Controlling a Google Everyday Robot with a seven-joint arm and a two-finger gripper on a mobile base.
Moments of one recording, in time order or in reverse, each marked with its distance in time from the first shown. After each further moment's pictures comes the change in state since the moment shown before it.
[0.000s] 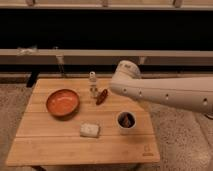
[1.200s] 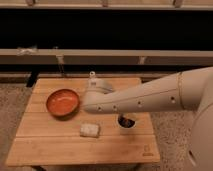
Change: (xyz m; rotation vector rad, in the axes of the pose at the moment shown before) arm 0.080 -0.031 -0.052 -0.023 -0.140 -0.129
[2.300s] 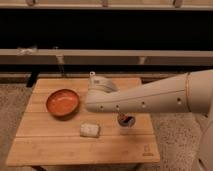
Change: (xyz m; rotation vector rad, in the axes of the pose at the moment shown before) arm -0.007 -0.008 0.000 0.028 0.013 0.026
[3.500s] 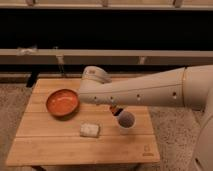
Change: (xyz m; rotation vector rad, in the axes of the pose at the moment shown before) arm 0.015 0.037 -0.029 -0.074 0.106 -0.077
